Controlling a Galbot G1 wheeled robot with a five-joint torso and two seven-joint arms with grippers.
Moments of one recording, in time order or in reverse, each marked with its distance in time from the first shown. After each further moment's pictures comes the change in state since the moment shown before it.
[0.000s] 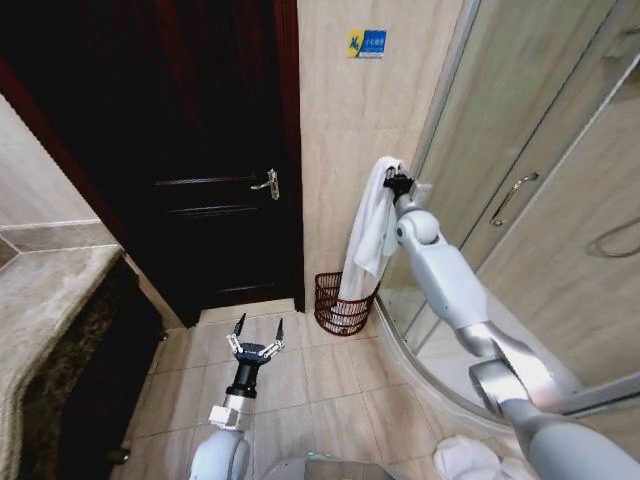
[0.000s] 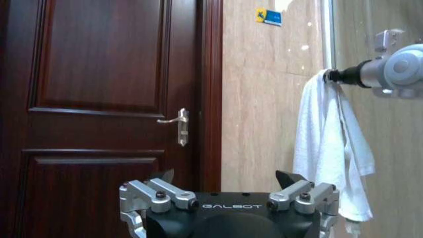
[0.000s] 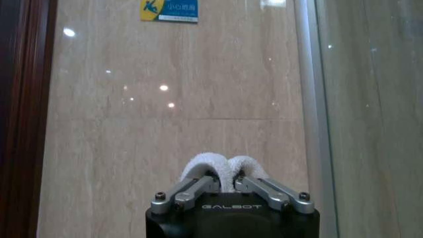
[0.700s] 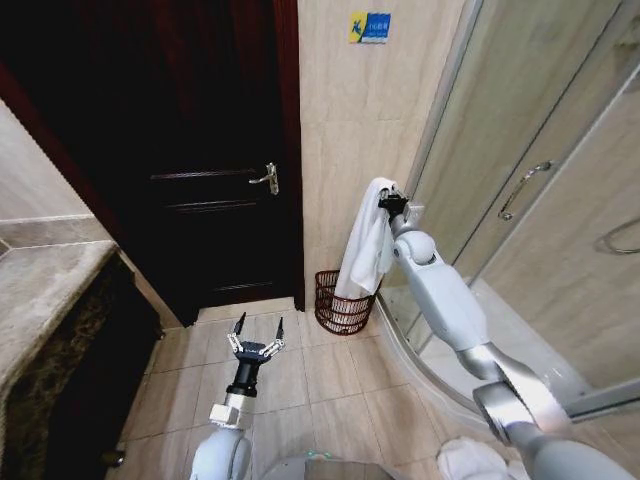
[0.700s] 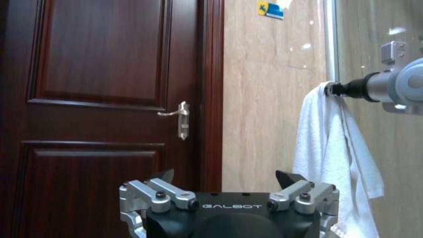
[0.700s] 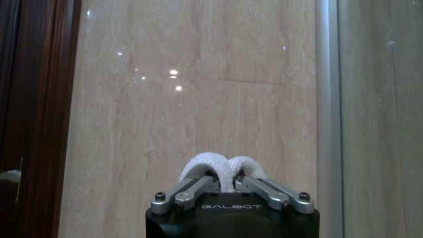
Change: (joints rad) left arm -0.004 -0.024 0.003 -0.001 0.015 0.005 0.005; right arm -0.112 -0.021 -0.007 0.098 -0.042 -0.024 0.005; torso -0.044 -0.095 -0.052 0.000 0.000
